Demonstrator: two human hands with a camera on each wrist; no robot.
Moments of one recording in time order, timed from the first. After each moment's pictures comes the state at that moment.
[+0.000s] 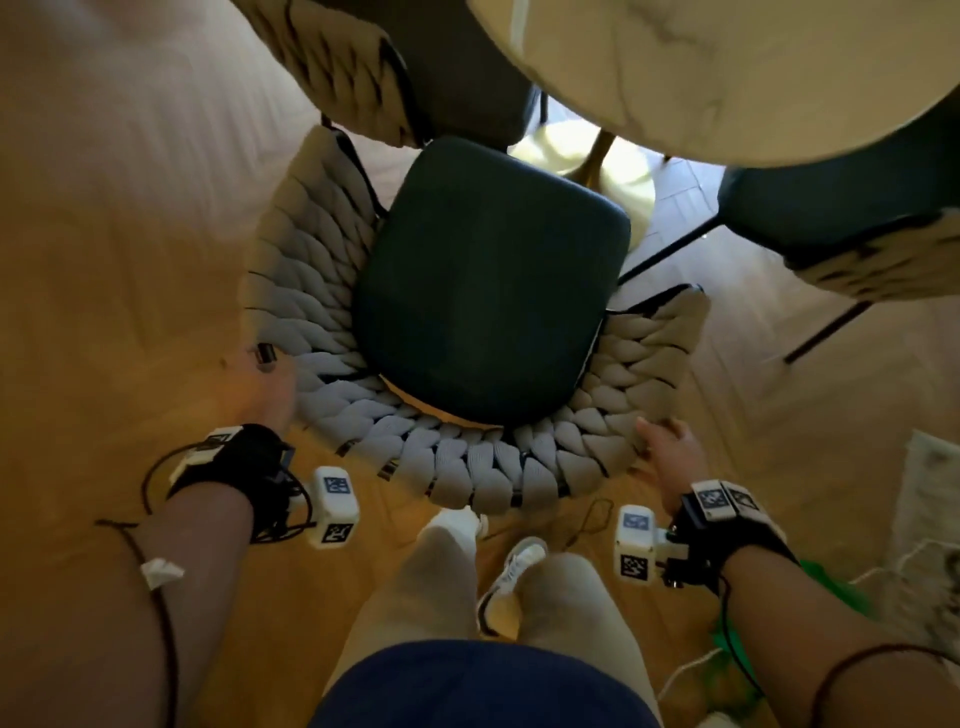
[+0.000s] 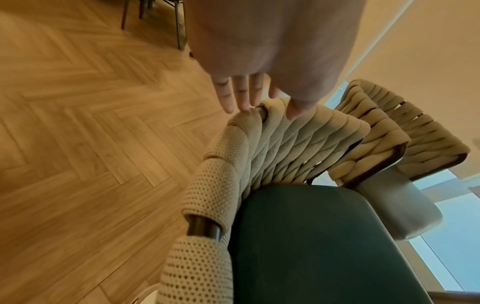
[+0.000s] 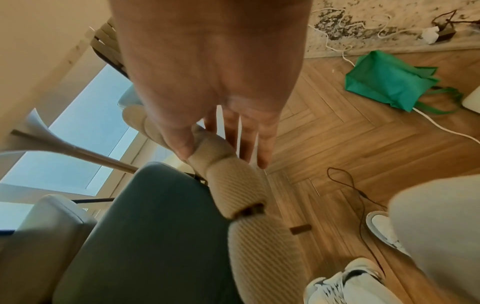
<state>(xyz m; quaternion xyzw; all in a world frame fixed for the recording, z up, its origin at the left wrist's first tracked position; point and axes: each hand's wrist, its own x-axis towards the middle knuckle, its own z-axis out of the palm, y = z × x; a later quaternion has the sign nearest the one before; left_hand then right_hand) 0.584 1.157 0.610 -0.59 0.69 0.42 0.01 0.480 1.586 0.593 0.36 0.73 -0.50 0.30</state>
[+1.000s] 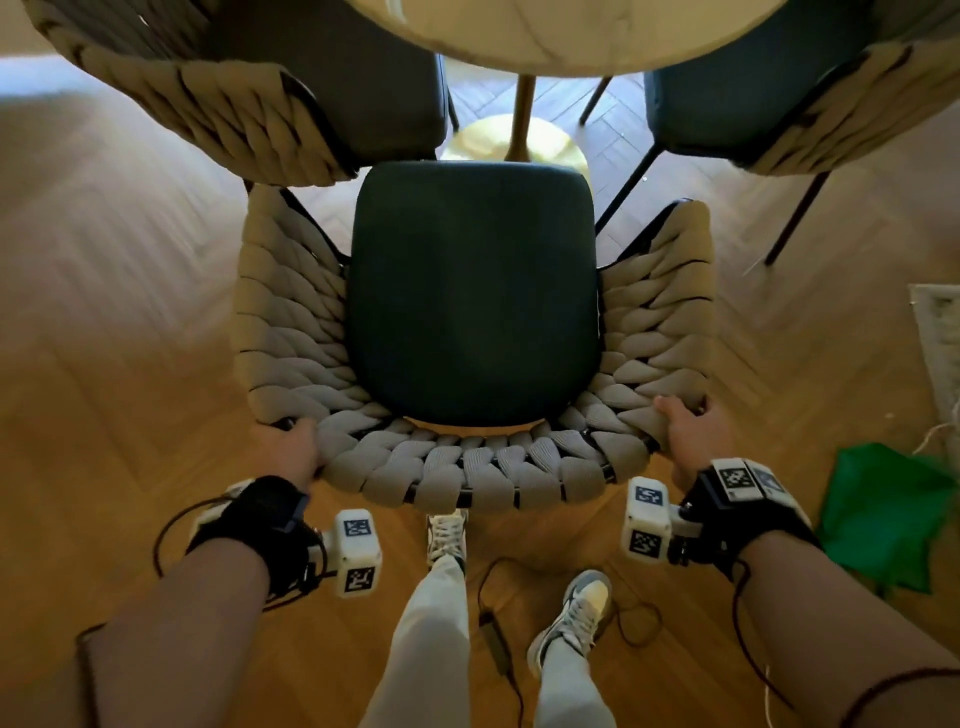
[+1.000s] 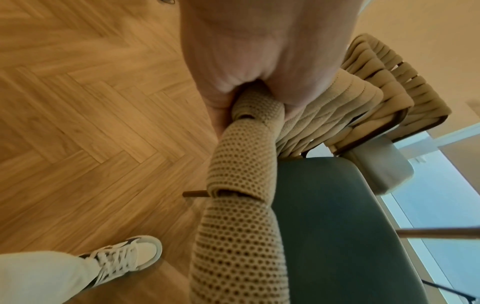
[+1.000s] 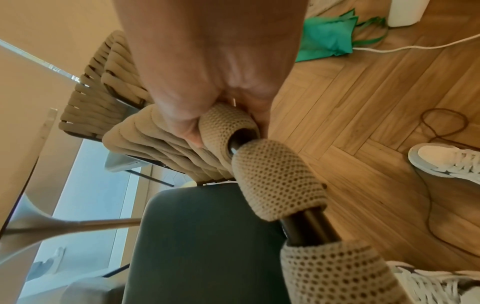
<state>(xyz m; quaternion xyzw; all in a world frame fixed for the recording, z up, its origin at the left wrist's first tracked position) 0.594 1.107 0.528 -0.55 0.64 0.54 0.06 0.562 1.533 0.565 0.45 0.70 -0.55 0.08</state>
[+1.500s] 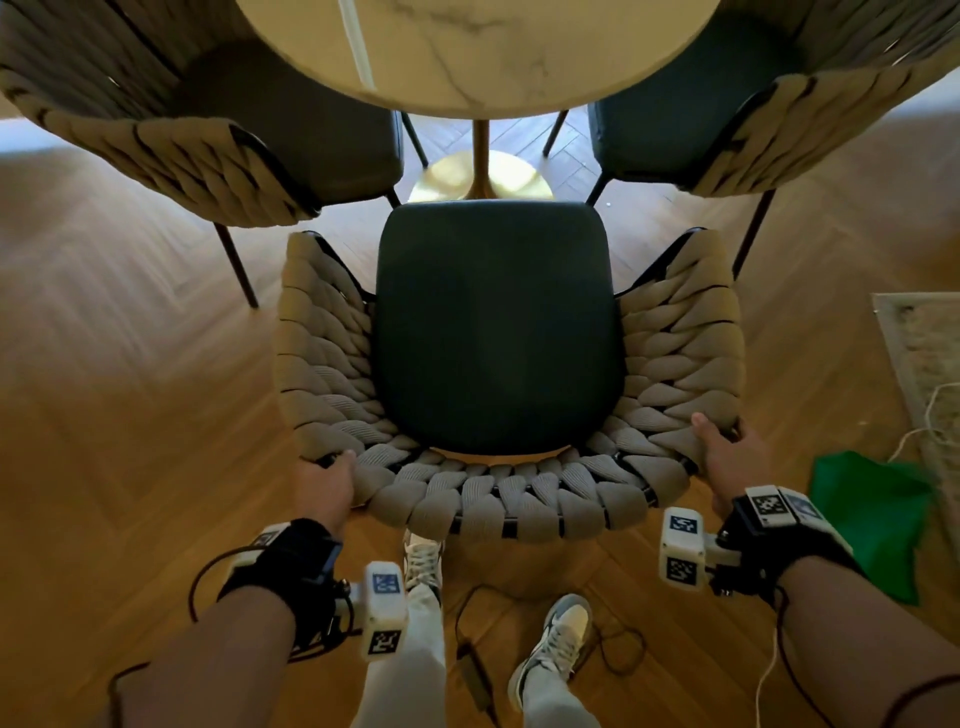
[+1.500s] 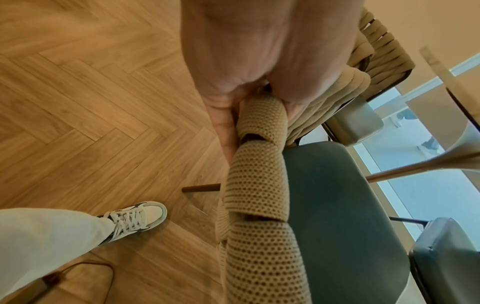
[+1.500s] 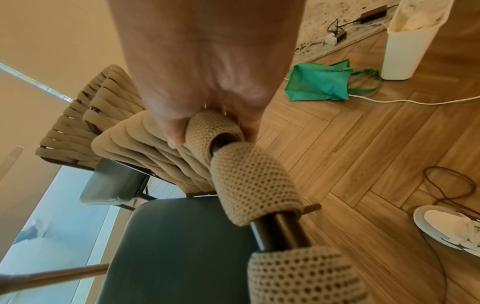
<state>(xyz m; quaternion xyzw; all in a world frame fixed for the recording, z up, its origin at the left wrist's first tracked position) 0.602 1.229 0.544 -0.48 0.66 0.57 0.11 0.579 1.655 0.559 0.45 0.72 -0.52 0.06</state>
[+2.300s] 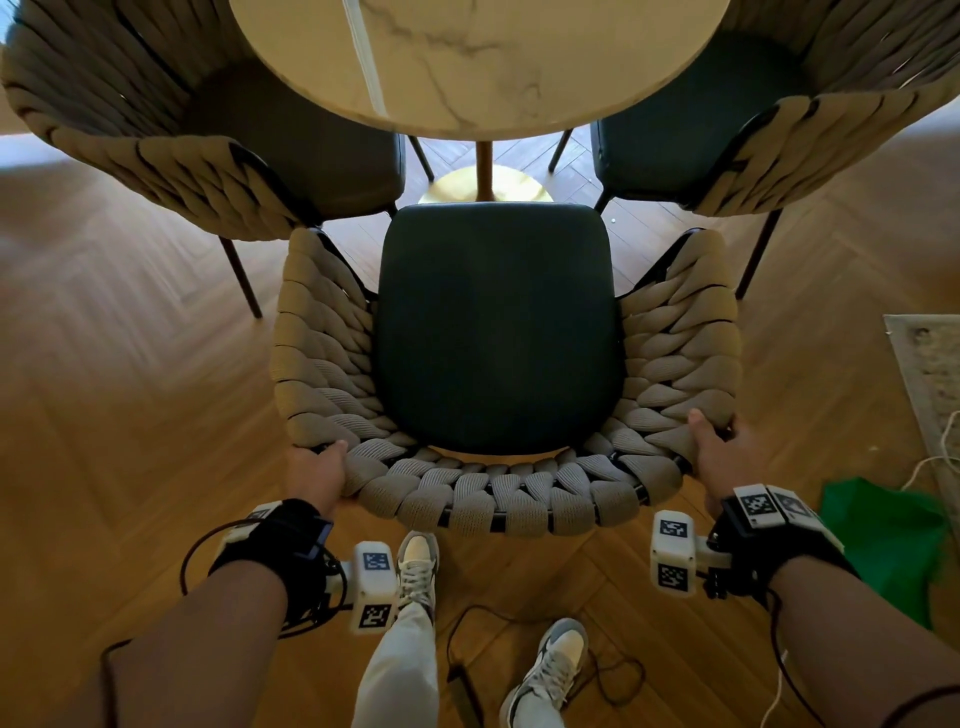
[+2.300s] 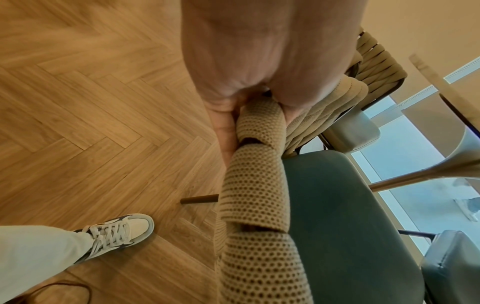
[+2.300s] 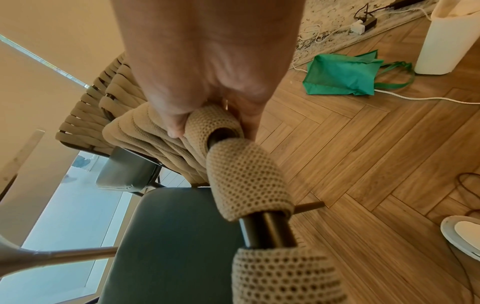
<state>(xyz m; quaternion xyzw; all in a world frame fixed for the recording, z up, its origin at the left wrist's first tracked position) 0.562 1.218 0.508 -0.51 0.66 0.54 0.12 0.541 1.660 0.566 0.43 0.72 -0.54 0.04</state>
